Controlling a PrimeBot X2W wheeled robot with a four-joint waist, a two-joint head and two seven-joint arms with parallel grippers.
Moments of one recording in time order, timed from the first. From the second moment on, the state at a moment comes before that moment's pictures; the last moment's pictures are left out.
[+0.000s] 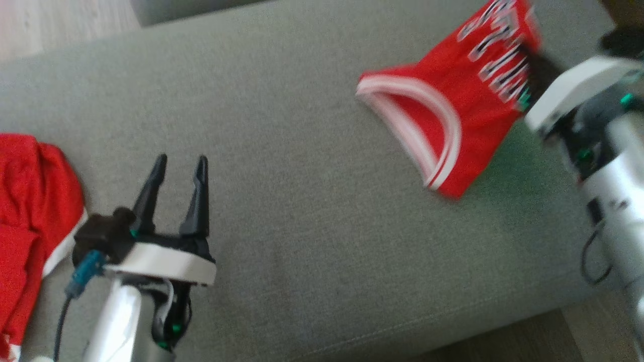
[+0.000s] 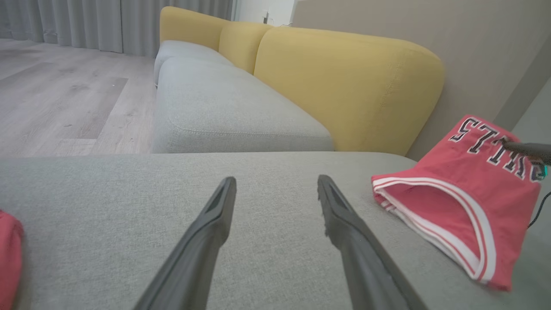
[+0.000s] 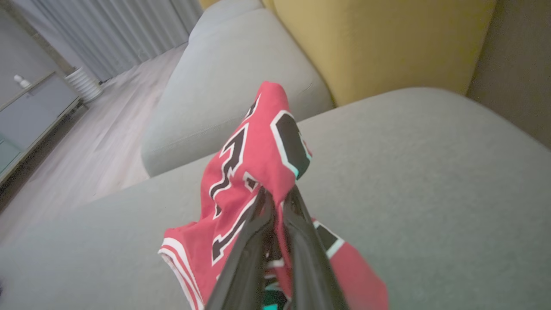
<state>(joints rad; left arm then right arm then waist) -0.14 0.07 -0.15 0.15 -0.26 -0.10 -0.26 -0.81 -0.30 0.36 0.79 0.77 0.12 0.18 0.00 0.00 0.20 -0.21</state>
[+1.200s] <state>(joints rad) -0.19 0.11 -0.09 0.15 -0.29 -0.07 -0.25 -1.05 -0.33 0.32 1.01 0.71 0.12 -0.09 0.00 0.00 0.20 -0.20</state>
